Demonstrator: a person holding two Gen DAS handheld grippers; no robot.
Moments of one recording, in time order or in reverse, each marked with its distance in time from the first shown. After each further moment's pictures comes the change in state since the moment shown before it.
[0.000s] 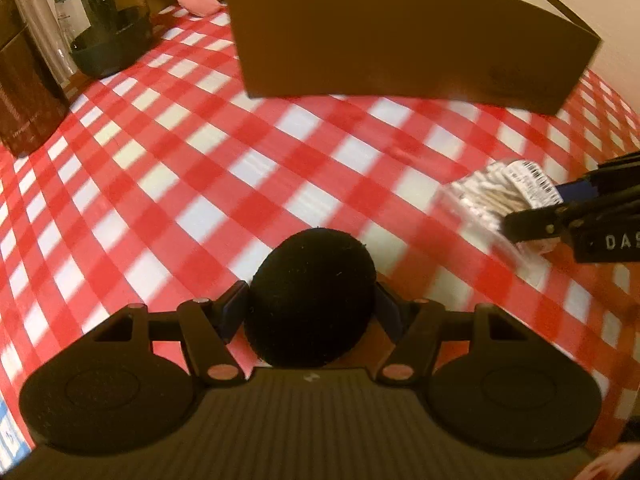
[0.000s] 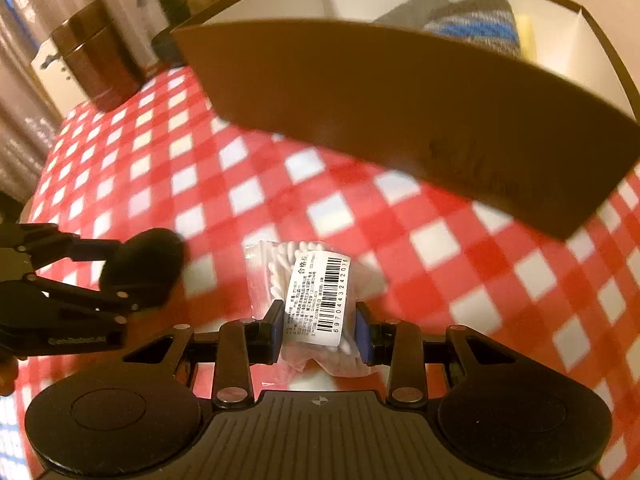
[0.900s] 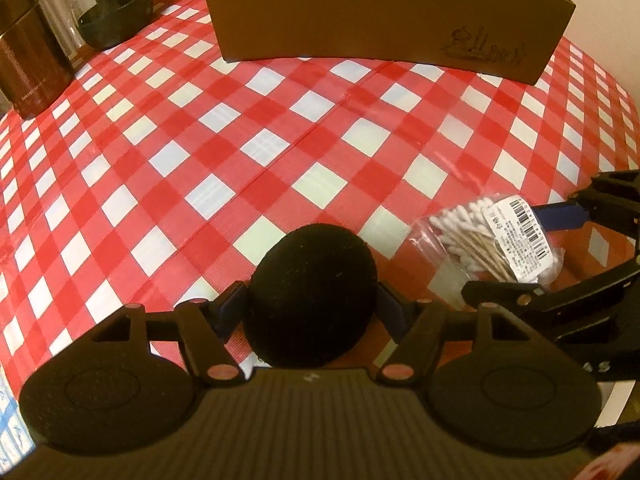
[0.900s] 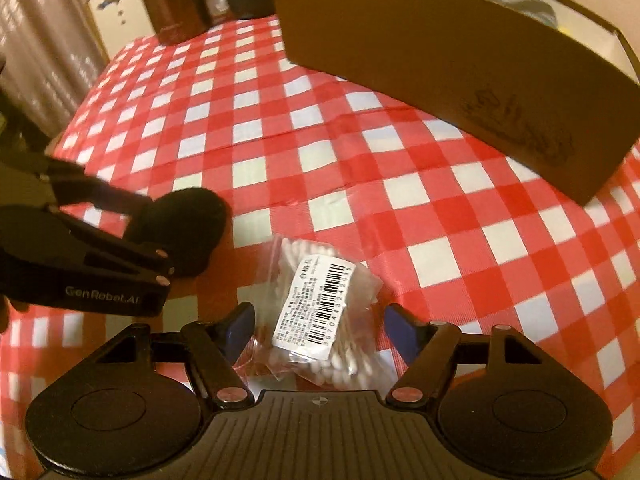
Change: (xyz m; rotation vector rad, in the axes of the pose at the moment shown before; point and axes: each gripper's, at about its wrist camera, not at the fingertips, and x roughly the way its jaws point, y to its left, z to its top) left arm -0.015 -0.038 -0.029 -0.042 0.045 0.036; right arm -0.006 0.022 -0.061 -0.209 0.002 0.025
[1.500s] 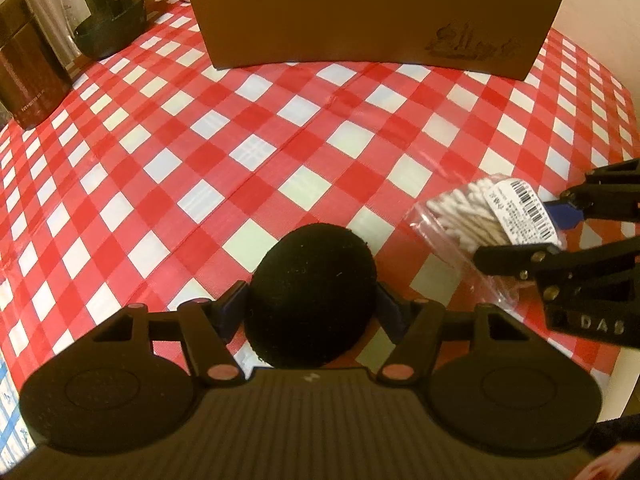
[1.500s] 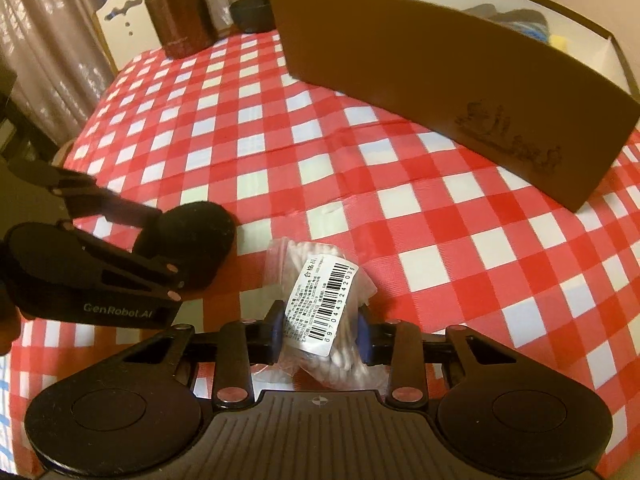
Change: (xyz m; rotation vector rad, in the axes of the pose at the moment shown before) left arm -0.009 -0.010 0.001 0.021 -0.003 0.002; right arm -0.015 -0.010 0.001 0.026 -0.031 0.030
